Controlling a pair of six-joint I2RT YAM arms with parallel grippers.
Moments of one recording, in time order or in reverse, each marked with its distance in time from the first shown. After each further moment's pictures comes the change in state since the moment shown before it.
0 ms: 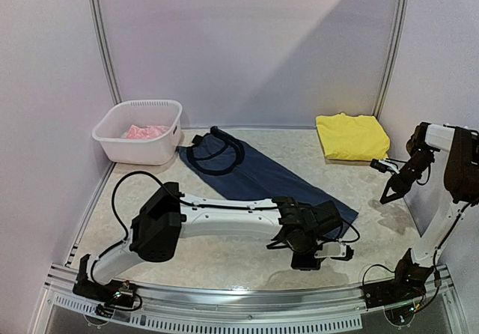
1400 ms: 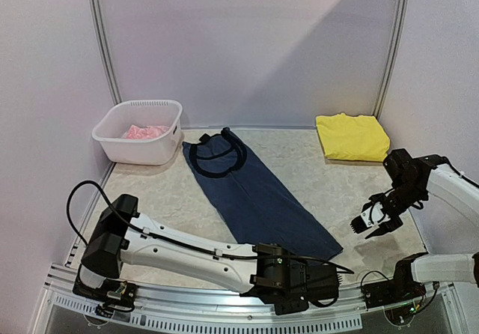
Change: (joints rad) left arm -0.274 -0.311 -0.355 -0.079 -0.412 -0.574; right arm 0.507 -0.692 -0.506 0.201 0.046 -0.650
